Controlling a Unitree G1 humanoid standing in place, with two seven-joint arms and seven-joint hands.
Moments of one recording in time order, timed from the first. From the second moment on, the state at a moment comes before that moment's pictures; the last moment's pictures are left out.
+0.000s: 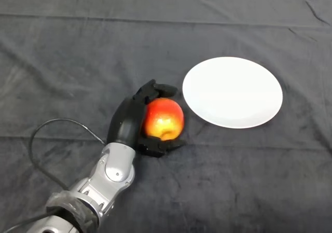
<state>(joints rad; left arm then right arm) -0.65 0.18 -0.61 0.96 -0.04 -0.42 0.42 -0.57 -0.41 -0.84 1.18 0.85 0.29 0.54</state>
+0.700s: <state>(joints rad) -0.72 0.20 -0.62 0.95 -0.03 -0.37 0.42 -0.57 -0.41 -0.84 1.18 0.85 0.29 0.54</state>
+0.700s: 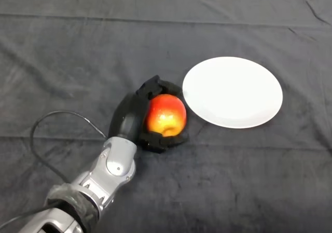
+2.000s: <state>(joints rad) -0.90 0.05 -0.82 1.01 -0.12 -0.32 0.46 -0.57 -0.41 -0.84 1.18 0.85 0.29 0.54</state>
